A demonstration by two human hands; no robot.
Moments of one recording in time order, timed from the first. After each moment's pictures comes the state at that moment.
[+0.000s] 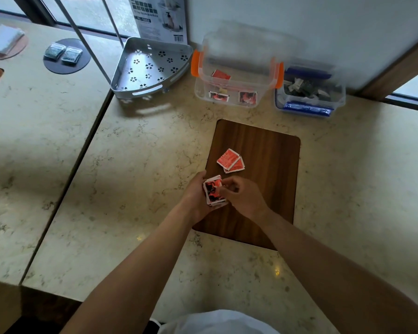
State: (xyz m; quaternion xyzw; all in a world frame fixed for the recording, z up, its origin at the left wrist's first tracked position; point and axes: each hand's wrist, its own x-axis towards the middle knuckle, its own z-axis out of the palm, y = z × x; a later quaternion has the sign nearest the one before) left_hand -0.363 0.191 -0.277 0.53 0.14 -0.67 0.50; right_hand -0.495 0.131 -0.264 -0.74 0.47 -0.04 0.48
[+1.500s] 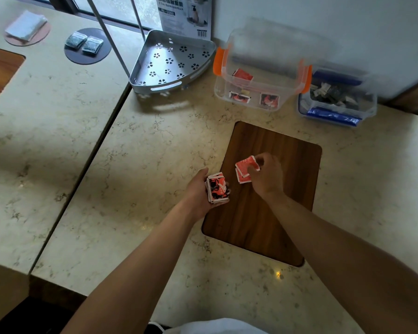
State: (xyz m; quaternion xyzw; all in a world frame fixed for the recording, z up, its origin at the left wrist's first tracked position) left_hand -0.332 0.191 -0.277 0.53 0.16 -0.65 0.52; right_hand -0.465 0.068 -0.285 -0.72 0.59 -0.11 0.34
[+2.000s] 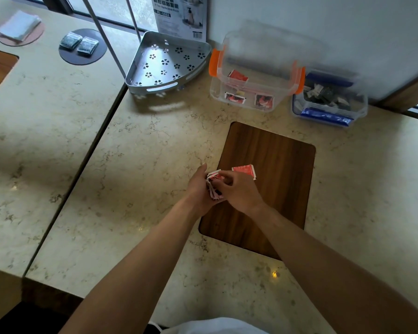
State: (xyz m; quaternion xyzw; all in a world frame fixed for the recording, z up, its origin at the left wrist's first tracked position) left_hand -0.335 0.187 -0.270 0.50 0.15 -0.66 0.54; right_hand -0.446 0.123 -0.266 -0.77 0.43 -0.04 0.46
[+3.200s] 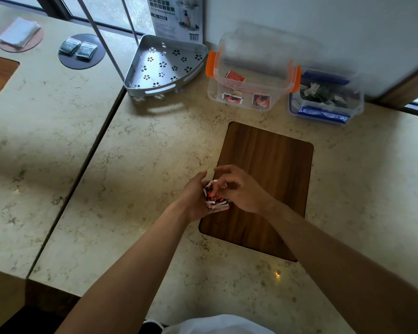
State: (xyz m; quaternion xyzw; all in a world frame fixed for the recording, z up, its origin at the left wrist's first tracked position) left_hand -0.329 0.204 -0.277 0.50 0.11 -0.71 0.48; right_hand -0.465 0.113 -0.244 -0.77 0.31 -0.01 0.56
